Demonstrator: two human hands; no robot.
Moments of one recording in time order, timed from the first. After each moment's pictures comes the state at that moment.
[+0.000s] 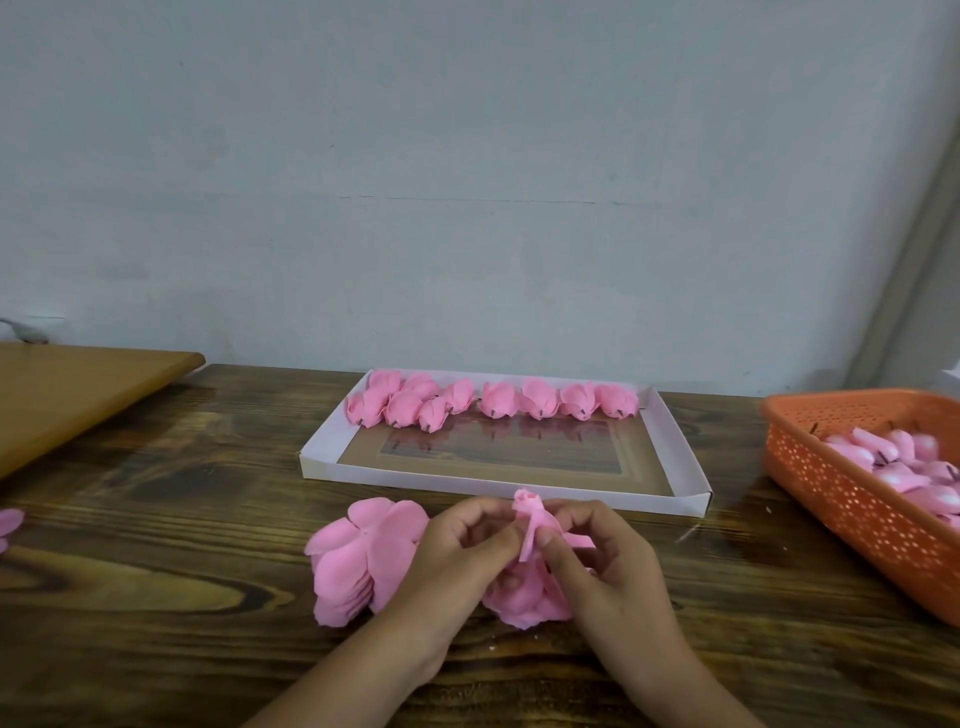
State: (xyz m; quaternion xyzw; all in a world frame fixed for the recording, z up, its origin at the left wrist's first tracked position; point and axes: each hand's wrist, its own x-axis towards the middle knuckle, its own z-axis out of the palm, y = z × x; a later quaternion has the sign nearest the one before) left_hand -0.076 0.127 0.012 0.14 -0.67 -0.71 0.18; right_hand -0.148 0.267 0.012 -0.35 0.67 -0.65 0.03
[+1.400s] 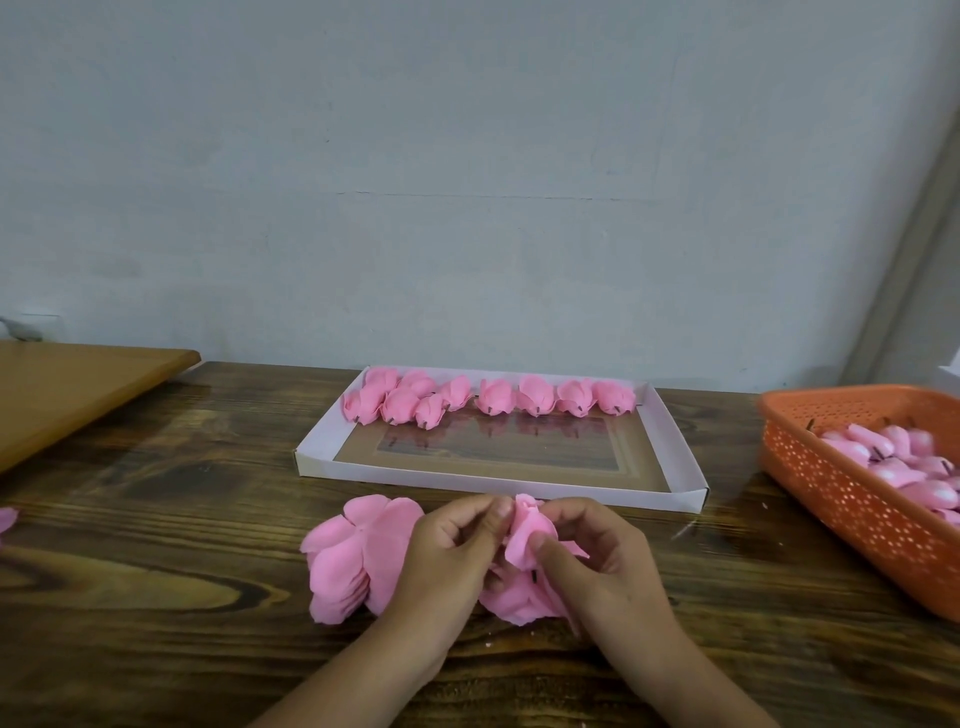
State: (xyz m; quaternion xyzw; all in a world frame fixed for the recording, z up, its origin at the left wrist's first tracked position) left_hand -0.073 0.137 0.018 0.13 -0.66 -0.70 0.25; right_hand -0.148 0.268 0.017 -0.34 0.63 -0.68 0.12
